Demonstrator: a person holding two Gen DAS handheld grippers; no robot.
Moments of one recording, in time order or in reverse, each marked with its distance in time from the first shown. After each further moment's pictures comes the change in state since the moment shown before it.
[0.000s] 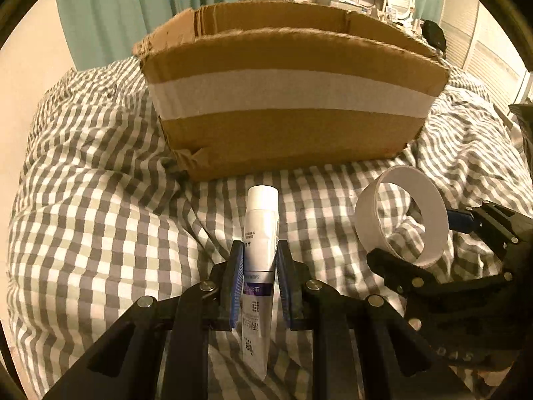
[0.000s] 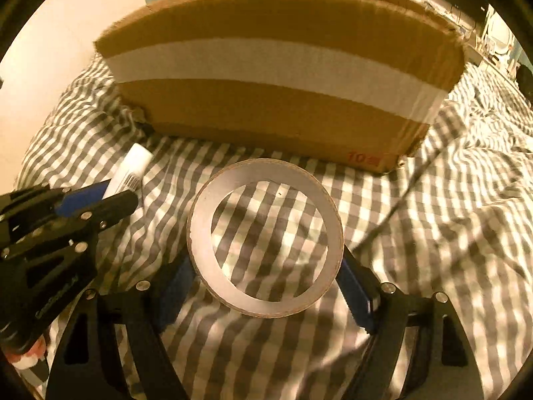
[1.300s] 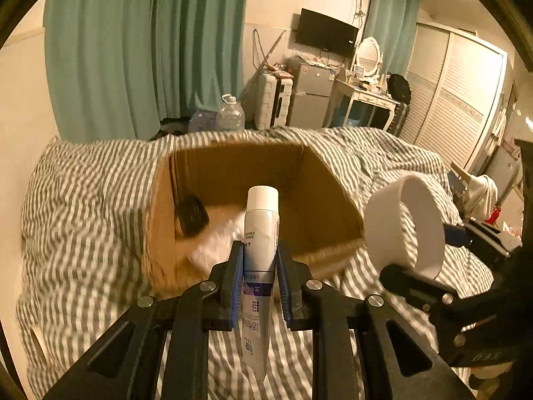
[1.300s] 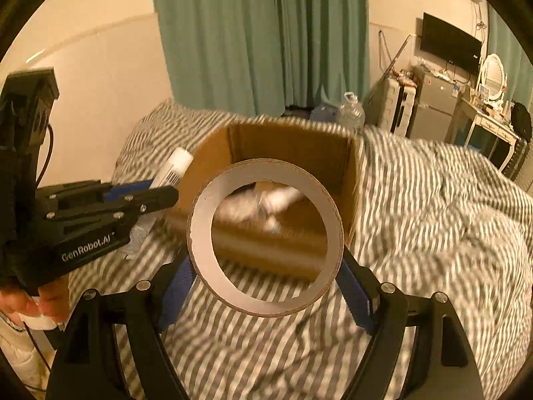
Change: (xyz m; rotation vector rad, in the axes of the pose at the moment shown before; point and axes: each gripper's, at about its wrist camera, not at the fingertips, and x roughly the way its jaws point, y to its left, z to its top) left arm -0.101 -0.016 0.145 -0.020 -0.240 -0.146; right arm -0.158 -0.033 0.085 -0.039 -0.299 0.046
